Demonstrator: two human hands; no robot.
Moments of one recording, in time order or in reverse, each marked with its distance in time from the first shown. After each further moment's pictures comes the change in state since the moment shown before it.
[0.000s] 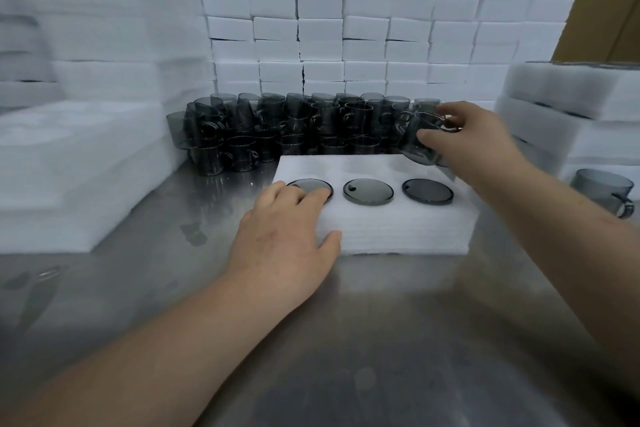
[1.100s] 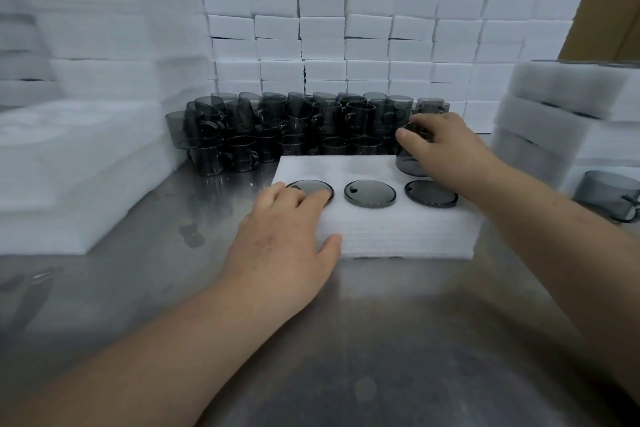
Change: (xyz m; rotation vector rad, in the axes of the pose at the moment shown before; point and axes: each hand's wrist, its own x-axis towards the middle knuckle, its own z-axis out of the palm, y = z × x) left_hand -0.001 -0.001 0.002 -0.009 0.013 0.012; right_hand 0.006 -0.005 0.016 -0.315 -0.249 -0.060
